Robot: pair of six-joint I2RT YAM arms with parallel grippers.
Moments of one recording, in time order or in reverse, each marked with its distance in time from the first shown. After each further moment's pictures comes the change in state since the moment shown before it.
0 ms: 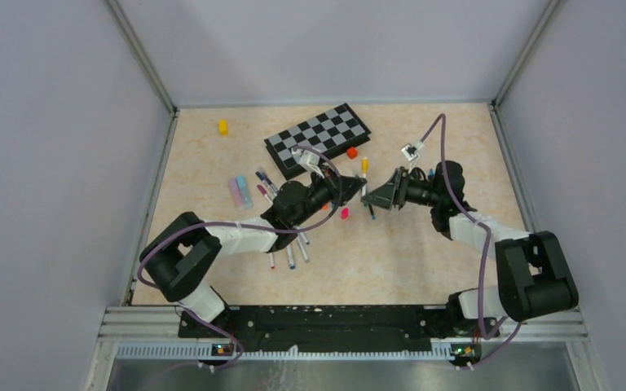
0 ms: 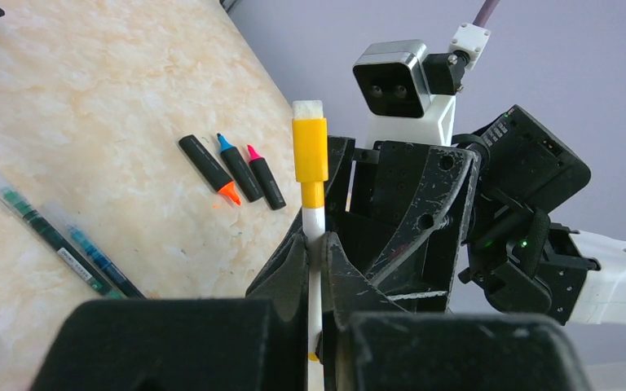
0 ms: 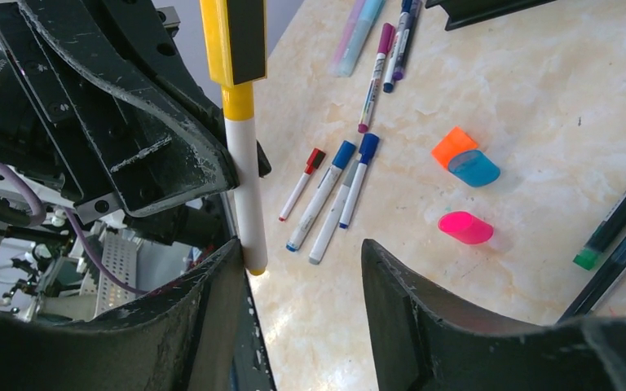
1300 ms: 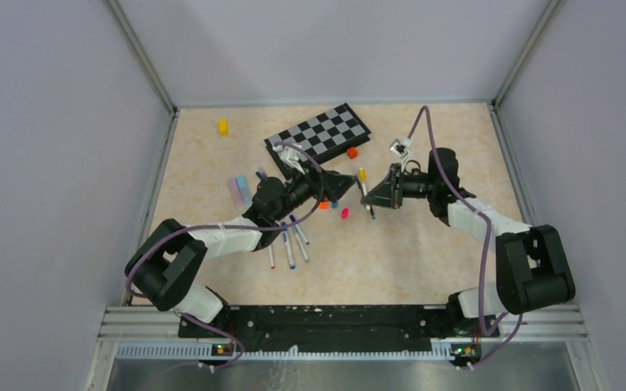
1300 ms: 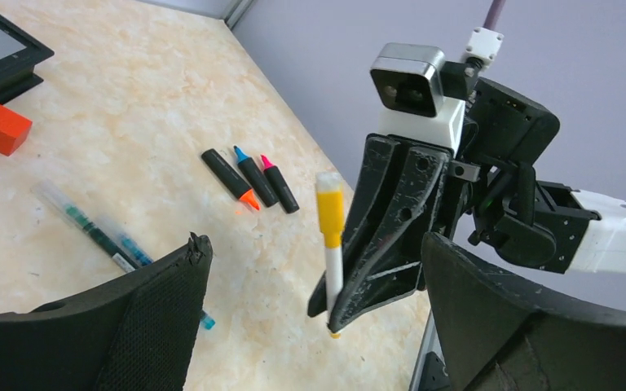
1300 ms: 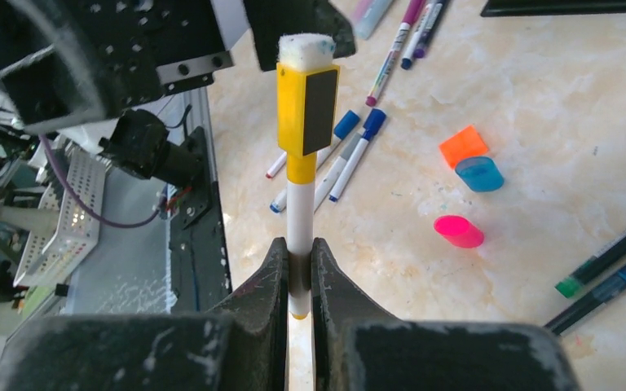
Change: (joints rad) left arm 0.109 -0.092 -0.079 0.022 0.118 0.032; right arm 0.014 0.035 0.134 -0.247 -0.109 -0.290
